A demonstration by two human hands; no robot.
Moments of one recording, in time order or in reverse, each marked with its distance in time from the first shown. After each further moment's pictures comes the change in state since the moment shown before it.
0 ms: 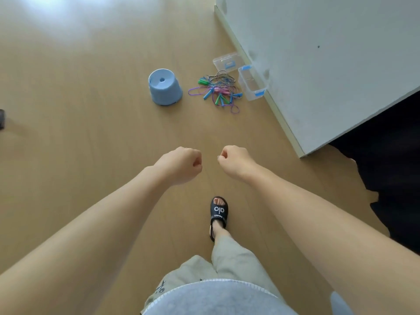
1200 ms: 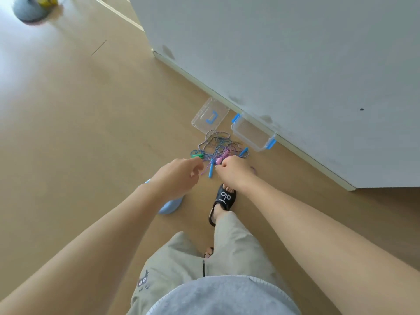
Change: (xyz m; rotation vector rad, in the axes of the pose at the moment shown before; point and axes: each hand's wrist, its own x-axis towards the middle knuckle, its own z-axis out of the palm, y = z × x) left_hand 0.716 -0.168 -0.406 0.199 -0.290 0.304; right_hand 0.654 -0.227 -0.309 0.403 0.089 0.388
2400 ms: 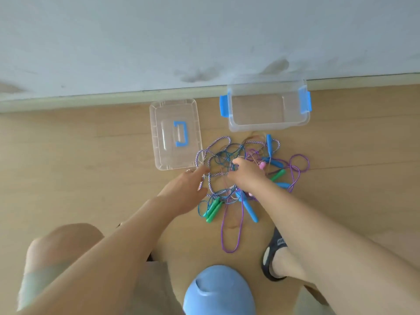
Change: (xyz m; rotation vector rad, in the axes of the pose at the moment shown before) left_hand 0.623 -0.265 0.127 0.321 -0.461 0.529; right_hand 0.599 0.064 0.182 0.602 0.154 0.620
